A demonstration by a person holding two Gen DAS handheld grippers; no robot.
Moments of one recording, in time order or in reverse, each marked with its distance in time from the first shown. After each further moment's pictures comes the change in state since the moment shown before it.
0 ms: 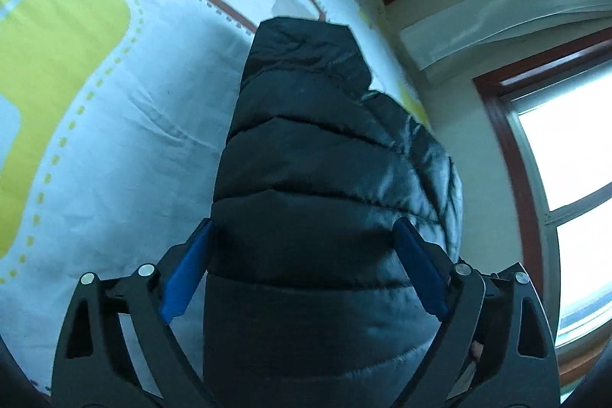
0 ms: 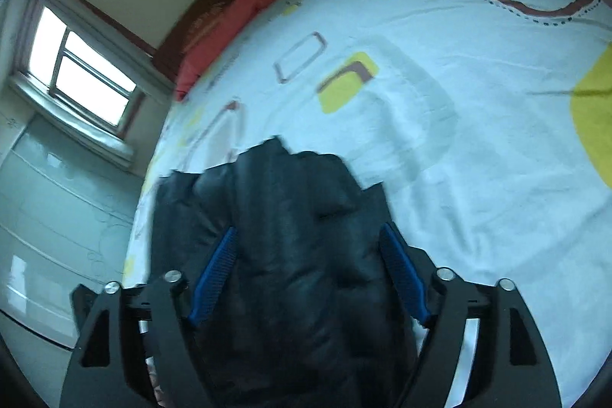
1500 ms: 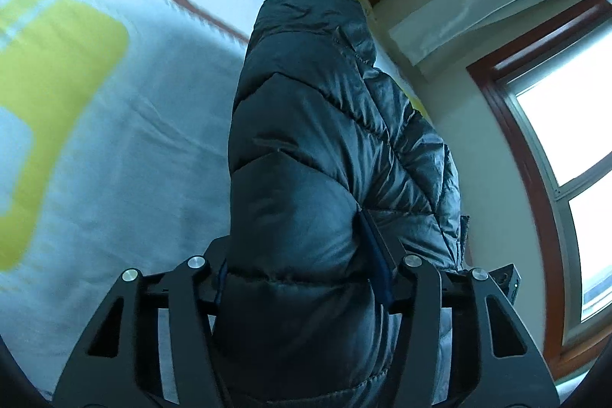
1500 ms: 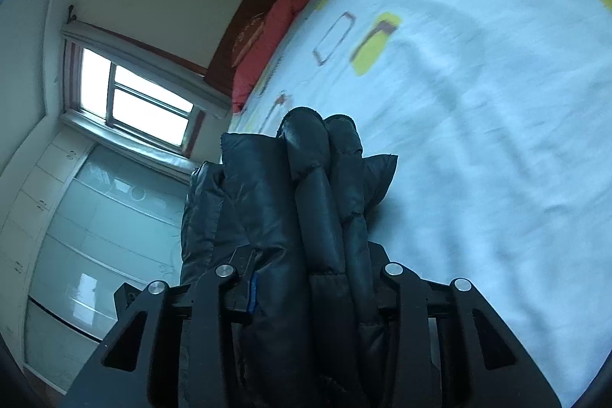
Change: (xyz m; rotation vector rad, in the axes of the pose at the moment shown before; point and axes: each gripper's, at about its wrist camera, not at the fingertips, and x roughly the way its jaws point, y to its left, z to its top) left arm -0.014 -0.008 -0.011 0.116 -0.078 0.020; right arm 0.008 -0.008 -0.049 0.080 -0.020 0.330
